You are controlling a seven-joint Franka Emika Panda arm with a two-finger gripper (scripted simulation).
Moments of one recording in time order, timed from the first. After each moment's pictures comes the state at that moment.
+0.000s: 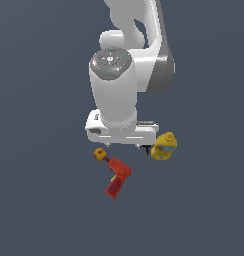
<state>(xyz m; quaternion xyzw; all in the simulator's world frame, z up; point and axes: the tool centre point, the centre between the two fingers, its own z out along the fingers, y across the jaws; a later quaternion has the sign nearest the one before) 0.072 0.004 0.223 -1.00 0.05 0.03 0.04</state>
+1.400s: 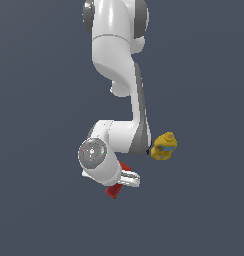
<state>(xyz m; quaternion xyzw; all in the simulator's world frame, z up) 0.138 -0.026 0.055 -0.99 0.12 0.05 0.07</state>
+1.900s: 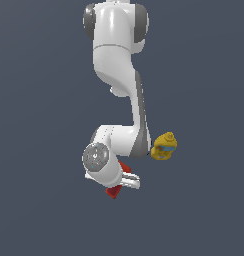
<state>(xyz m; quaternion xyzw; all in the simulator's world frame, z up) 0.136 -0.022 0.031 -0.99 0.12 0.05 0.07</state>
